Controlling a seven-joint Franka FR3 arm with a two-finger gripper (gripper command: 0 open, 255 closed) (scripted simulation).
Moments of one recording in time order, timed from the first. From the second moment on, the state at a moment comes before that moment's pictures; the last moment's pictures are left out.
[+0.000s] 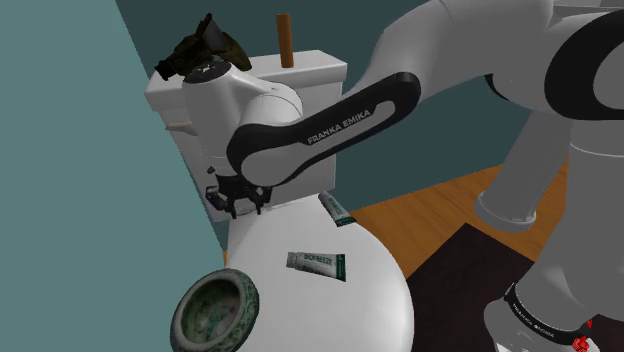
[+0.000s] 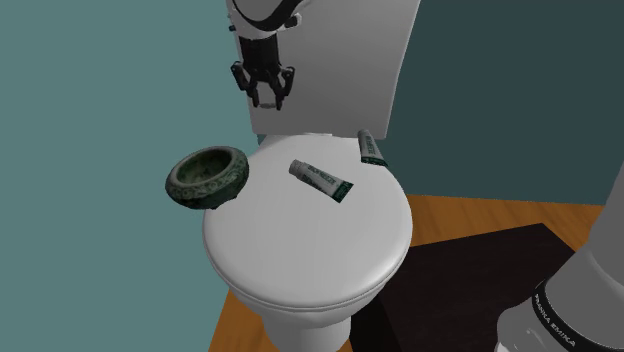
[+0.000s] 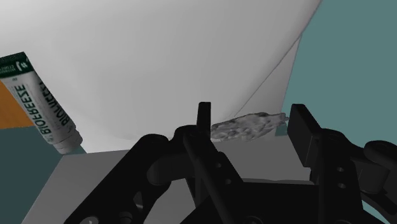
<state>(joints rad) 0.24 0.37 0.56 -1.65 -0.39 2.04 1.35</state>
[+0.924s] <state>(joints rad) 0.38 0.38 0.61 -1.55 -0.40 1.92 1.50</state>
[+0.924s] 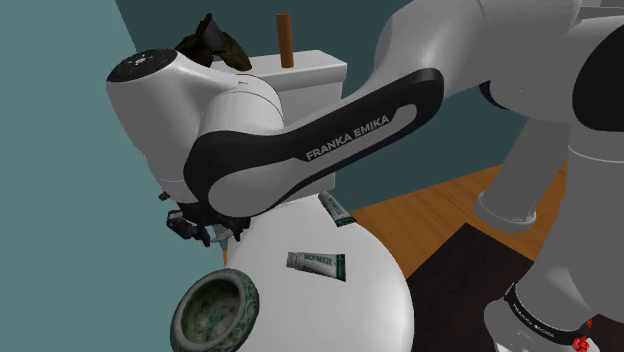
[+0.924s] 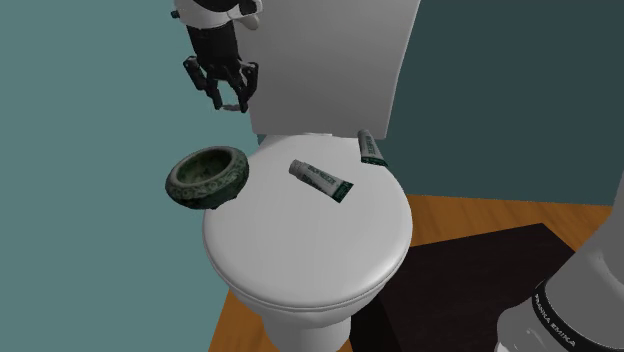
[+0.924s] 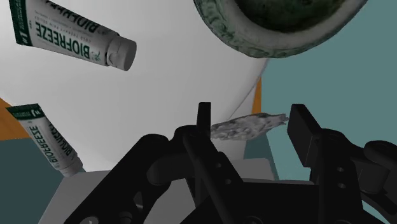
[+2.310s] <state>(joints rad) 0.49 0.48 0.60 -1.61 -0.49 2.02 1.67</state>
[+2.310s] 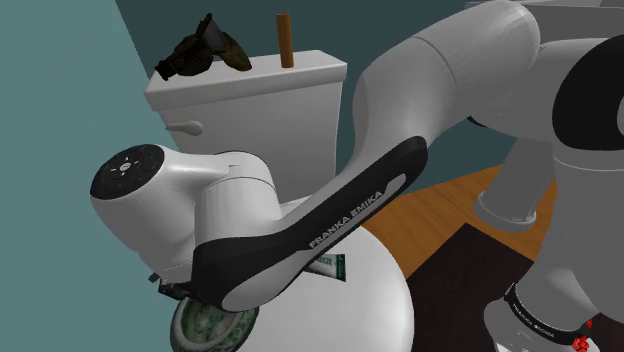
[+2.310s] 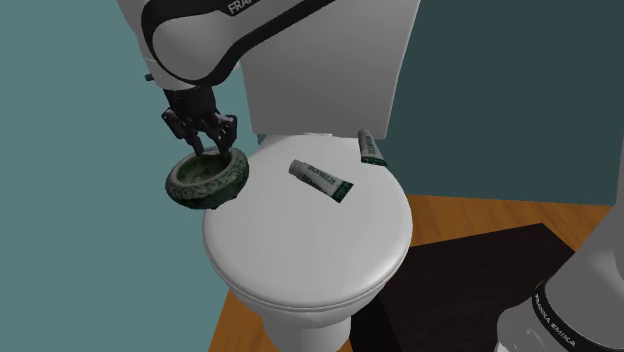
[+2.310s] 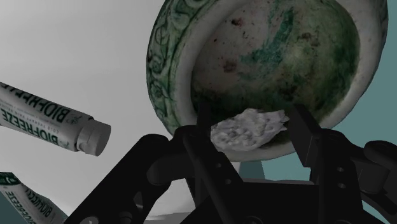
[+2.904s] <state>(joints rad) 0.49 0.48 0.60 -1.62 -0.49 2.03 1.67</state>
